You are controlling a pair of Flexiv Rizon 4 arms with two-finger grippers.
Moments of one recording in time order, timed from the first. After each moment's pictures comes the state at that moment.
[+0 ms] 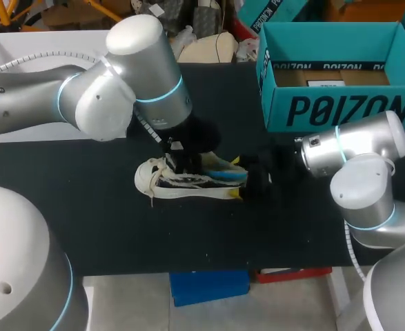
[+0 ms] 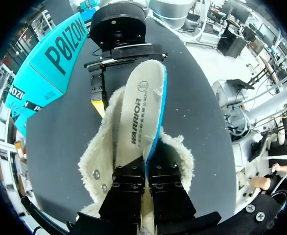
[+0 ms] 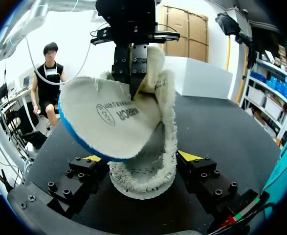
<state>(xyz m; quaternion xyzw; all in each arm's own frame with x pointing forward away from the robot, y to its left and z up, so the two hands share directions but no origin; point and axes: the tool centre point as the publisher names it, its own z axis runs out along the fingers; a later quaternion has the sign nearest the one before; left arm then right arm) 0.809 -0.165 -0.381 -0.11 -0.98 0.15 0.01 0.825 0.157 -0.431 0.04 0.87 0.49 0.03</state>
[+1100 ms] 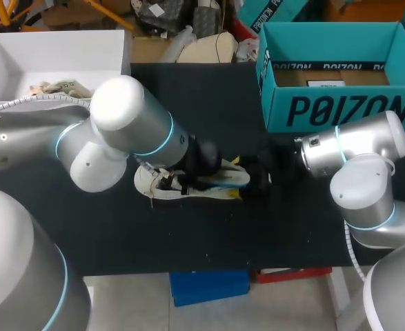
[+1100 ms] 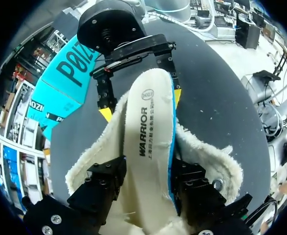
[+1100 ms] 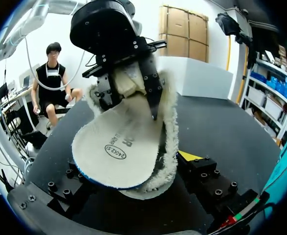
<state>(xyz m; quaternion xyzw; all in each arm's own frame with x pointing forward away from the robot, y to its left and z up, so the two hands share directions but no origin) 0.820 -0.186 -0.407 -0.11 -0.96 0.19 -0.15 0.825 0.157 -0.431 0.04 0.87 0.49 0.03</state>
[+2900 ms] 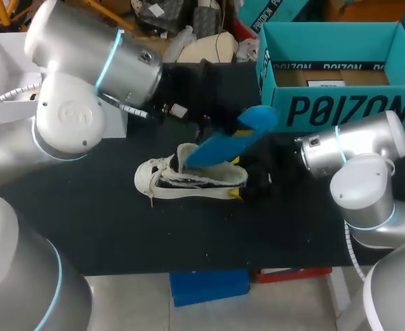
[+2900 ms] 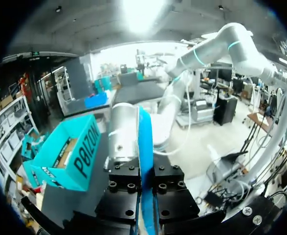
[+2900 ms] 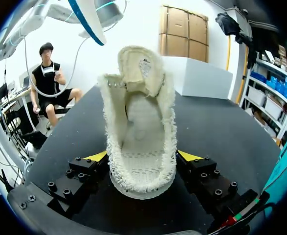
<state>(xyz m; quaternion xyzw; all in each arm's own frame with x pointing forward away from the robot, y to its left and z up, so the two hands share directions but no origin) 0.739 -0.264 -0.145 -0.09 -0.85 0.52 0.01 0.825 0.157 -0.431 0.04 0.87 0.49 0.03</state>
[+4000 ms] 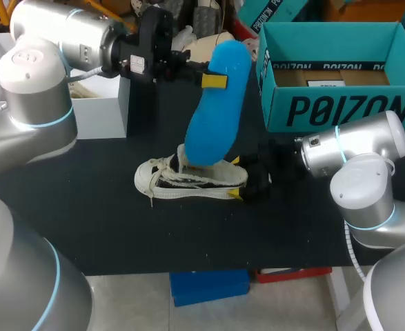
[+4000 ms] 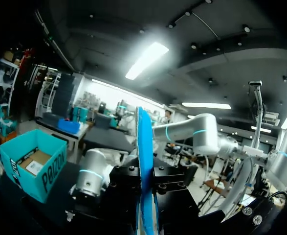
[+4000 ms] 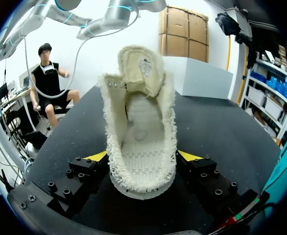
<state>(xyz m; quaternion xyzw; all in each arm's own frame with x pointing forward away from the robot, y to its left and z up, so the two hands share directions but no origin) 0.732 -0.216 -0.048 -0.03 -0.69 0.67 0.26 0.825 0.157 -0.431 0.04 0.87 0.49 0.03</state>
